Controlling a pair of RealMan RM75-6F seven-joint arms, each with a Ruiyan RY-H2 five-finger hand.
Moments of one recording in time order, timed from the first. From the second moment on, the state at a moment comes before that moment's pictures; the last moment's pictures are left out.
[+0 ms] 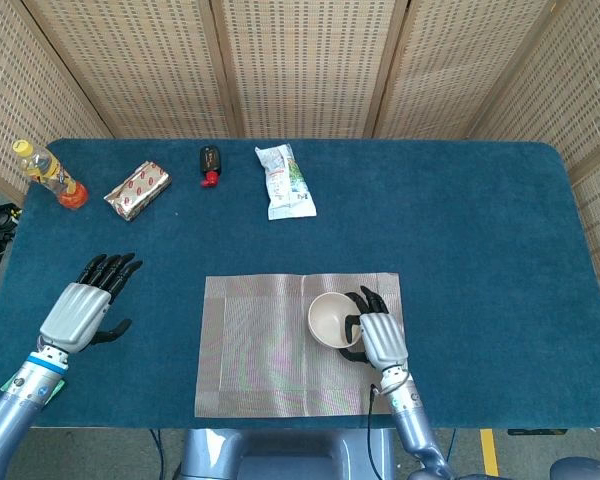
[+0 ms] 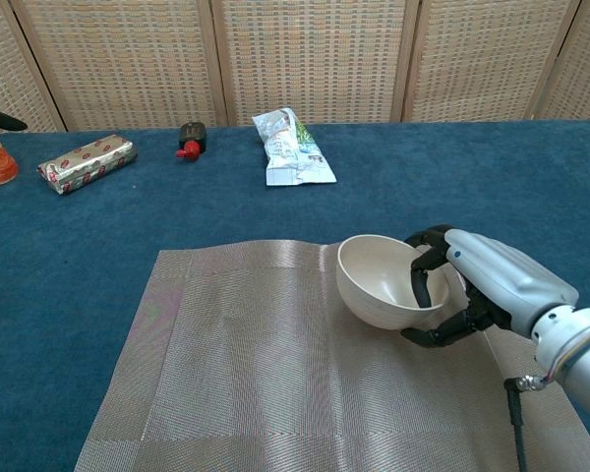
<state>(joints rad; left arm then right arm) -0.38 -1.14 -0.02 -1.71 1.49 1.20 0.12 0.40 -1.86 0.13 -1.44 -1.26 1.24 -0.26</state>
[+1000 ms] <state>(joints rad) -0.38 -1.13 -0.02 -1.72 1.49 1.22 0.14 0.34 -1.81 0.08 -1.53 -1.24 1.25 -0.34</state>
